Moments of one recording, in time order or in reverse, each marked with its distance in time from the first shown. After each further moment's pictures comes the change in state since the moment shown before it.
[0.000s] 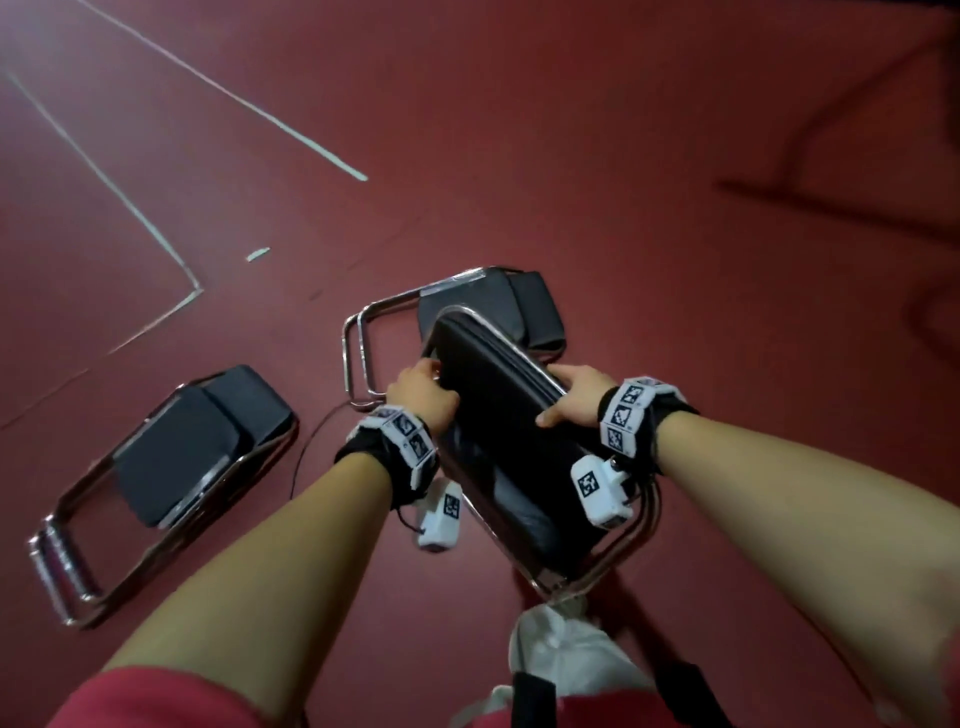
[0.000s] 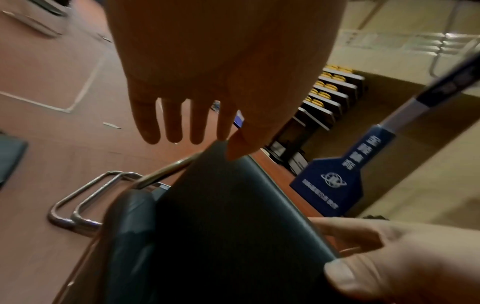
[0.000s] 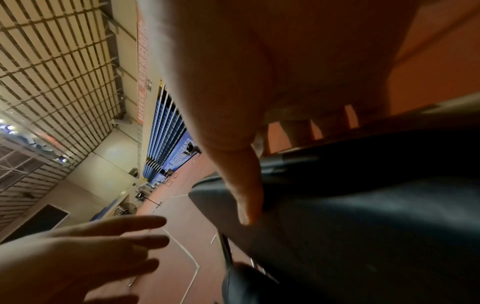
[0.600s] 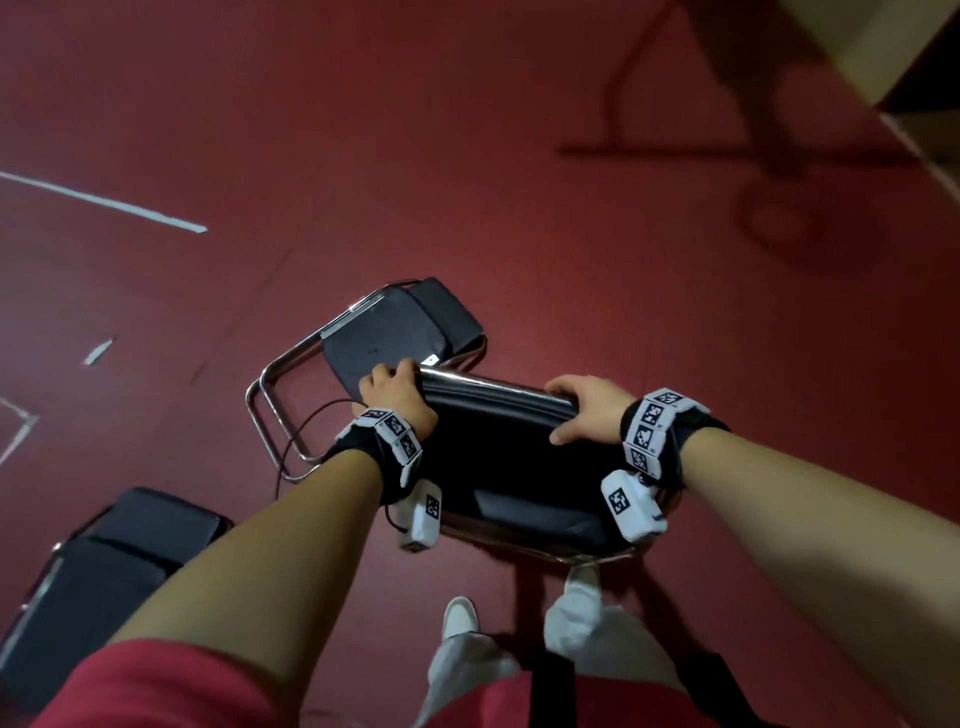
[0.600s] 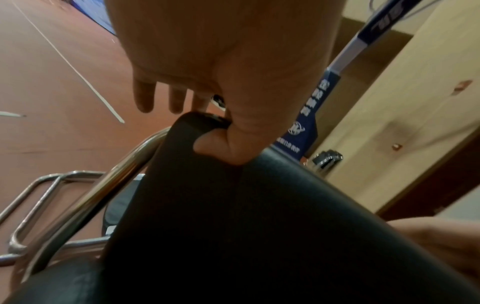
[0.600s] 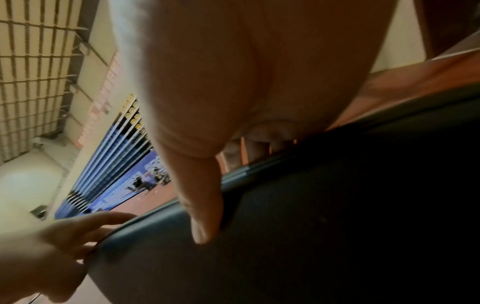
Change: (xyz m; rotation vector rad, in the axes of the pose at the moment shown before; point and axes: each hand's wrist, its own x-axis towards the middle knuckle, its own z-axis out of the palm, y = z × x) left_hand 0.102 0.010 -0.013 0.450 -0.146 0.311; right_hand -0.025 0.000 0.011 -0.025 0.173 0.155
